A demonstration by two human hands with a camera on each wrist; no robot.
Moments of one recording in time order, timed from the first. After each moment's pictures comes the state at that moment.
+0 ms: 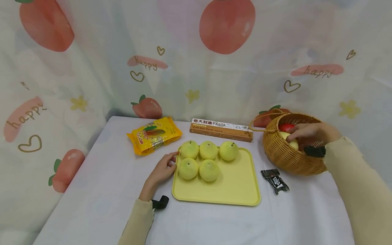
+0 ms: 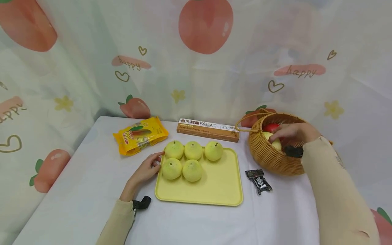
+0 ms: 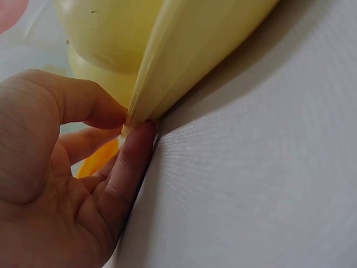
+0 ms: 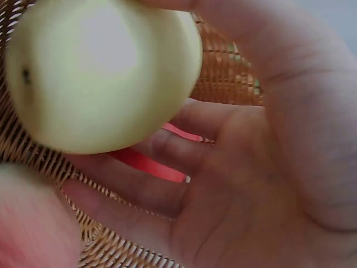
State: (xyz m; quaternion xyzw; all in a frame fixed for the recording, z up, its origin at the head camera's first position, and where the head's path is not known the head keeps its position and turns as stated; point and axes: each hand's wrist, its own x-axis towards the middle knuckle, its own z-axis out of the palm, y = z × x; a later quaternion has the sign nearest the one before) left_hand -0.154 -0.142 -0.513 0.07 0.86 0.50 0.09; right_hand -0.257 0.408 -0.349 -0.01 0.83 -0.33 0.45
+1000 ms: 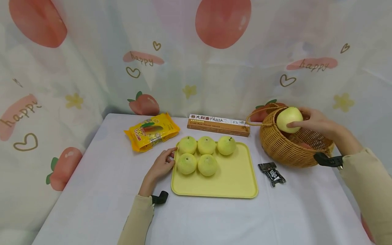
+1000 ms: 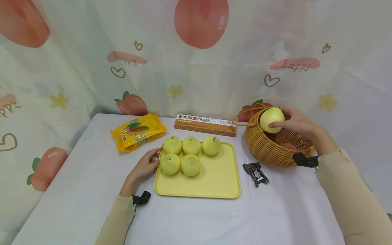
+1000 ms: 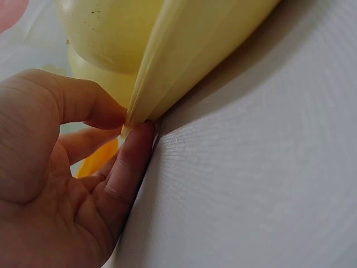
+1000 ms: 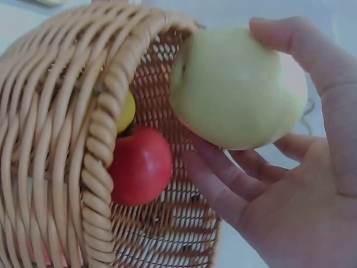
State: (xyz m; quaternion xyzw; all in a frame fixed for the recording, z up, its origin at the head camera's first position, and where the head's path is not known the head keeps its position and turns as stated) left_hand -0.155 -0.139 -0.509 0.07 0.86 0.50 0.10; right_hand -0.207 0.395 -0.316 -0.04 0.95 -0.28 0.14
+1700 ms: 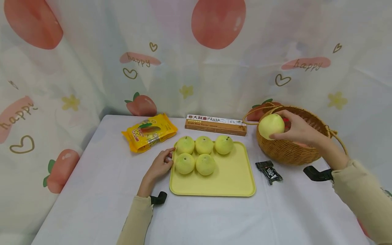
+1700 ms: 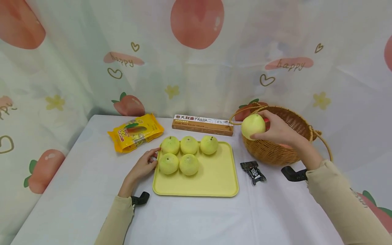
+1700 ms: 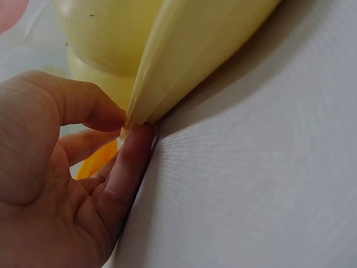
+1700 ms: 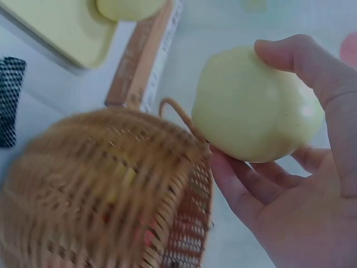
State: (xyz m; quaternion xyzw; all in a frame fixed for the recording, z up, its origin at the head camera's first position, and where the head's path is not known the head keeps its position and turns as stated) left_hand -0.153 -0.139 -0.507 0.07 0.86 0.50 0.10; right_hand -0.166 0.334 -0.315 -0.13 0.95 -0.29 0.05
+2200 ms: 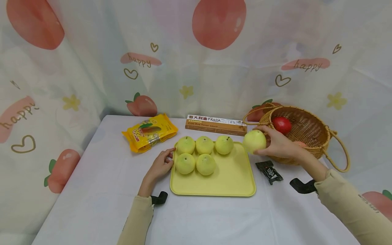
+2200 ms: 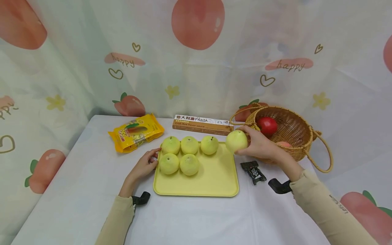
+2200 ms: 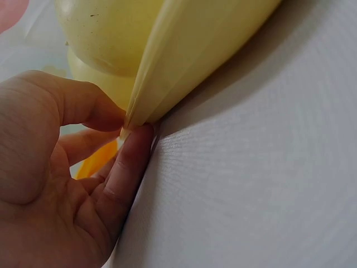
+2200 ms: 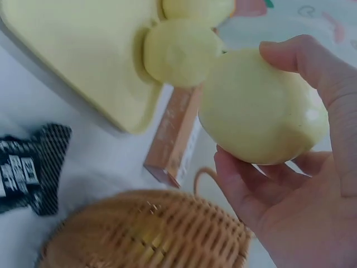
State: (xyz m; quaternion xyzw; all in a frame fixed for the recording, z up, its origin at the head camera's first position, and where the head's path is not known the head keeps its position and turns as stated) left_hand -0.153 -0.138 -0.507 0.06 0.86 0.50 0.10; right_hand -0.149 0.290 -0.352 -0.19 0.93 -0.31 0.08
